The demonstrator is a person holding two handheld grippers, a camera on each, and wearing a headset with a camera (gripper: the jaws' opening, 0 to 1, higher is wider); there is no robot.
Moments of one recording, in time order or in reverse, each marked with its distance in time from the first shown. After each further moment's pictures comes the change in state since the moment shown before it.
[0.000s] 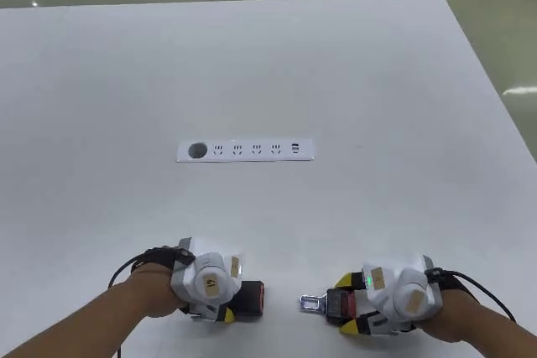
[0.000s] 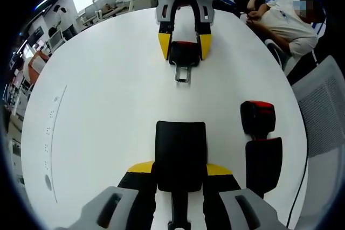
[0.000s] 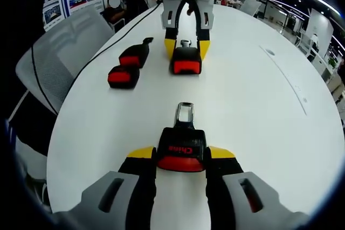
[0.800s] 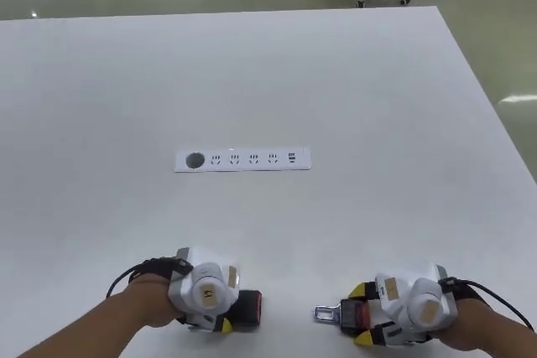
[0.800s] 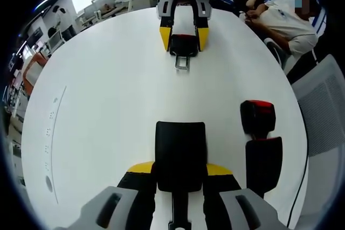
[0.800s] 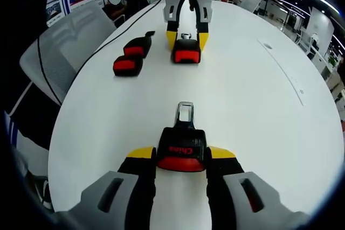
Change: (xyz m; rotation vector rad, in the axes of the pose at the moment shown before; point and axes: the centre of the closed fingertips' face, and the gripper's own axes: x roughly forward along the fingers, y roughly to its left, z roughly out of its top) left arm -0.001 0.001 0.001 0.008 0.008 0.000; right arm -0.014 0.007 -0.009 0.000 0.029 -0.007
